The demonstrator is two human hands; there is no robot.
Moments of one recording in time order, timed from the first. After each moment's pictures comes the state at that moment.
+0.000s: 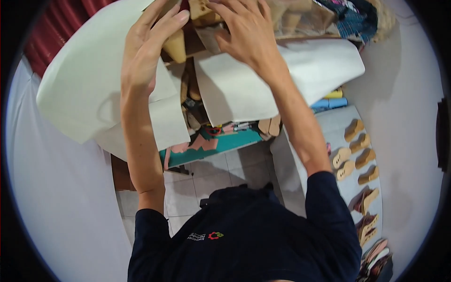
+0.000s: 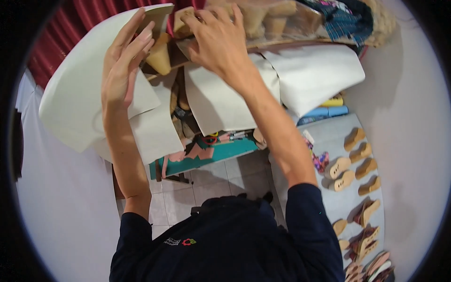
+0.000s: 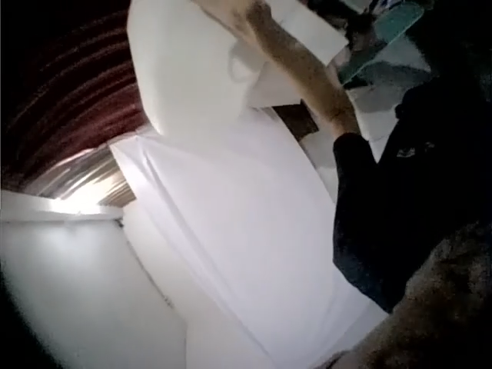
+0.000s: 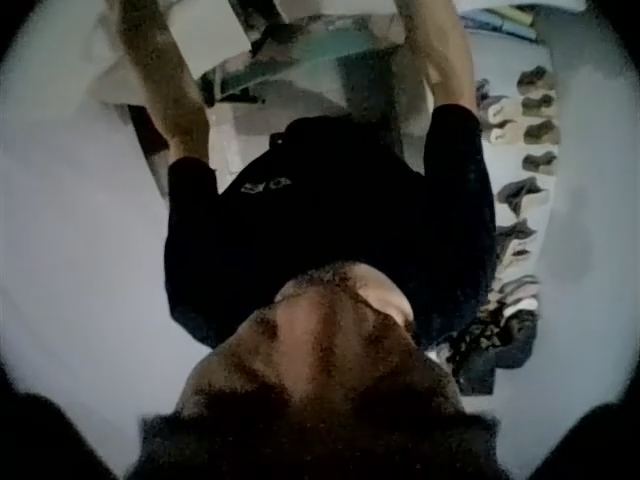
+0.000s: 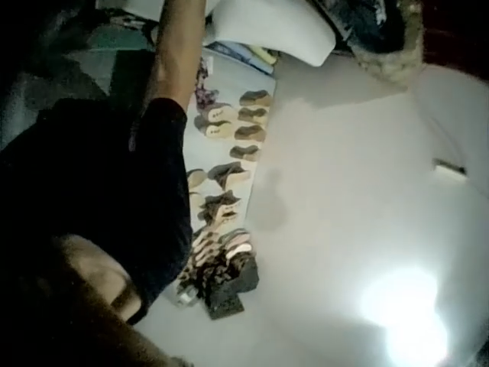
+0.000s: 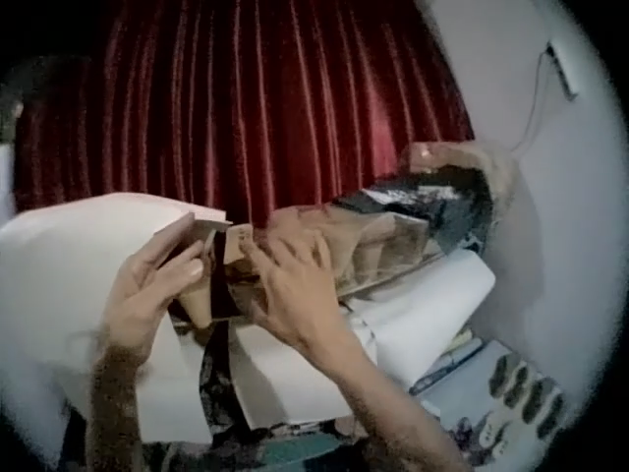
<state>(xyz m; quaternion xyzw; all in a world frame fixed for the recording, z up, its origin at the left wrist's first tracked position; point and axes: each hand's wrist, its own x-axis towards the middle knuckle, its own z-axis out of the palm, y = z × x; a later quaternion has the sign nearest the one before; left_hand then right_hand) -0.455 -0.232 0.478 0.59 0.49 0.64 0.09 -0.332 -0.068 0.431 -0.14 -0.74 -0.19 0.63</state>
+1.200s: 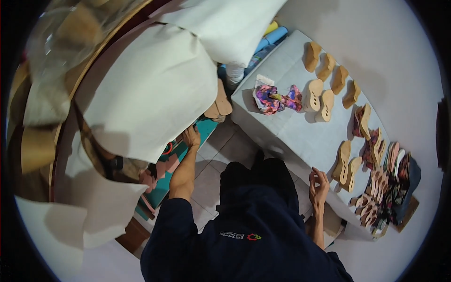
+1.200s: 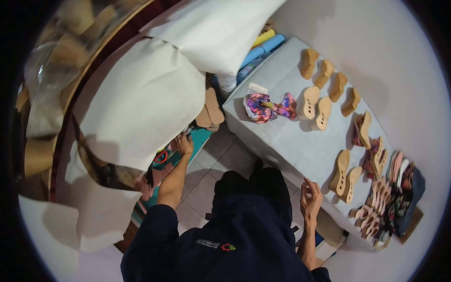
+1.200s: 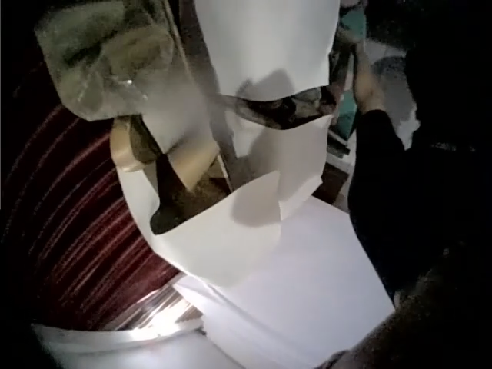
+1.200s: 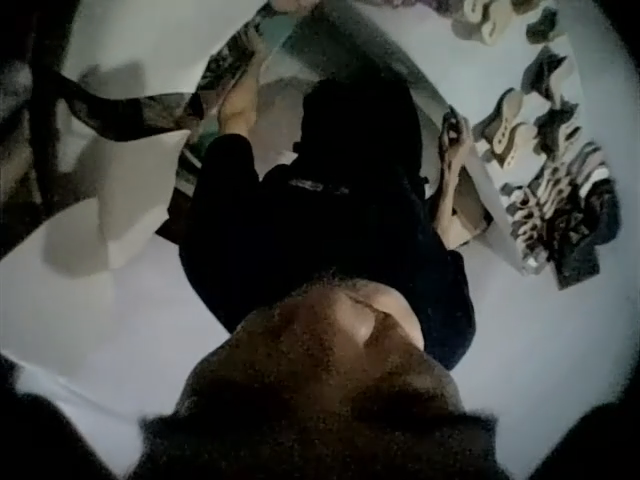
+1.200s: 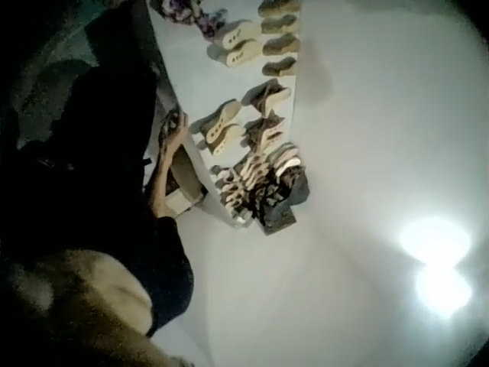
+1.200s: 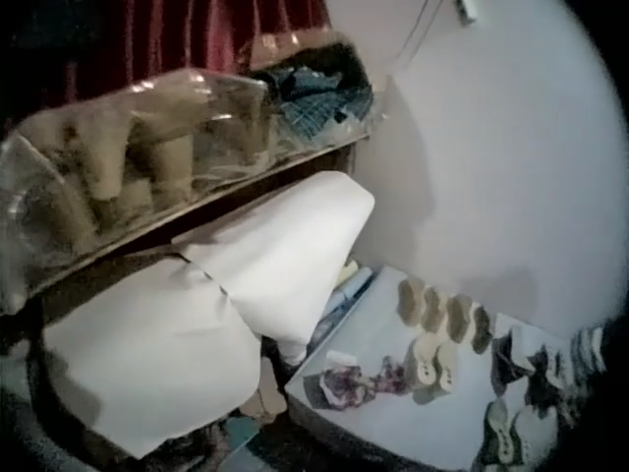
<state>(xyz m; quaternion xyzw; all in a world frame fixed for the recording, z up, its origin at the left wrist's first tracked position) -0.437 -0.066 -0.191 0.61 0.77 0.18 0.11 0.011 -0.350 0.055 -0.79 -0.52 0.15 0.30</state>
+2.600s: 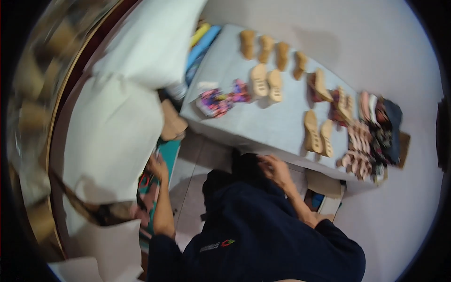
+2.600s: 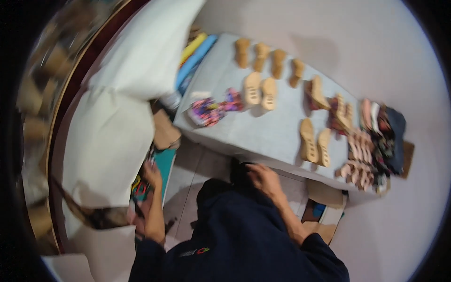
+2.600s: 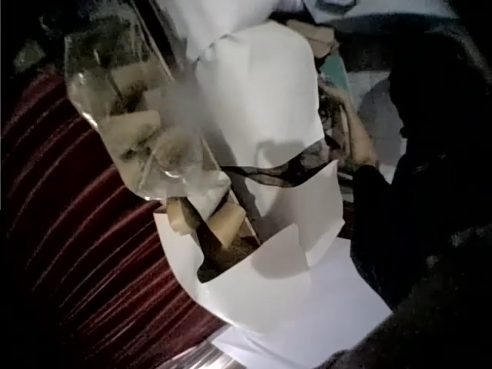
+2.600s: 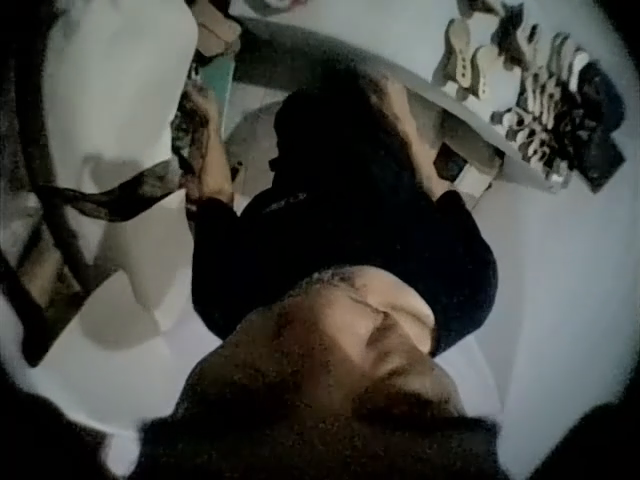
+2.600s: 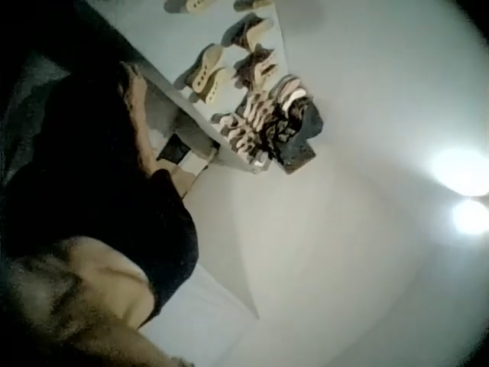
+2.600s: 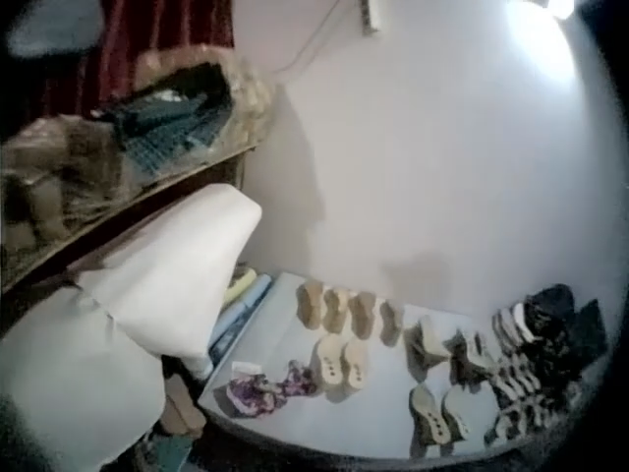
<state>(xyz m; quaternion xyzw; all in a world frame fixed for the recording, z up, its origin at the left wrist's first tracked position) -0.454 -0.081 -0.190 0.60 0.66 0.37 0.26 -0.028 -0.331 0.056 -0.76 -0.54 0.25 0.28</state>
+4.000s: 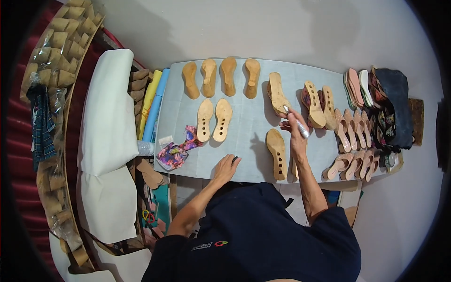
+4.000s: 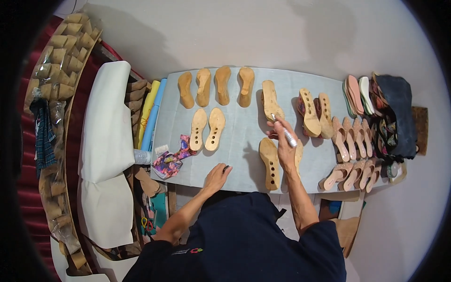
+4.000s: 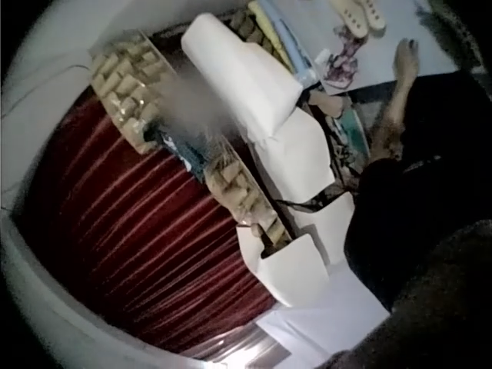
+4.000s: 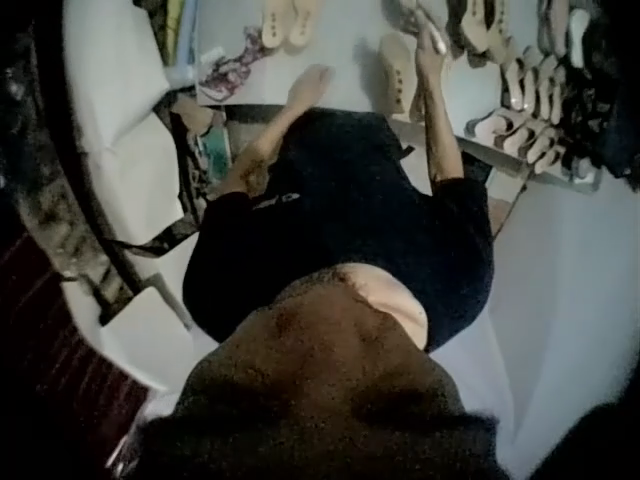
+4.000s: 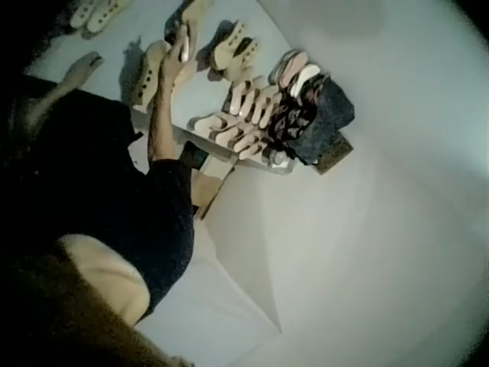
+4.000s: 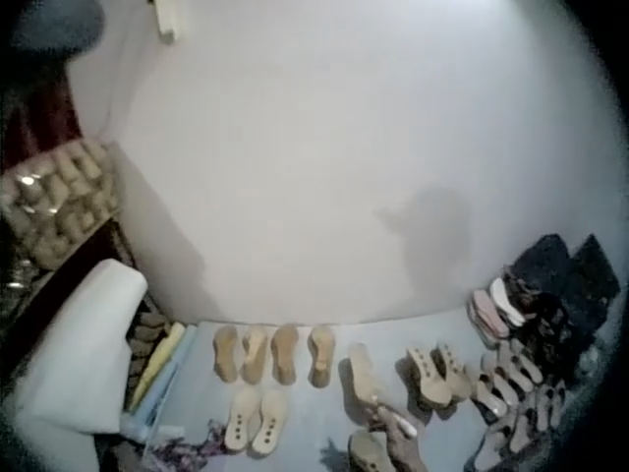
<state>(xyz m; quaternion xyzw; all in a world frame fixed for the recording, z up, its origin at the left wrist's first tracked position) 0.048 -0.172 -0.015 0.85 0.32 0.06 0.41 0.309 -0.288 0.127 -0.61 -0.16 0.21 0.75</state>
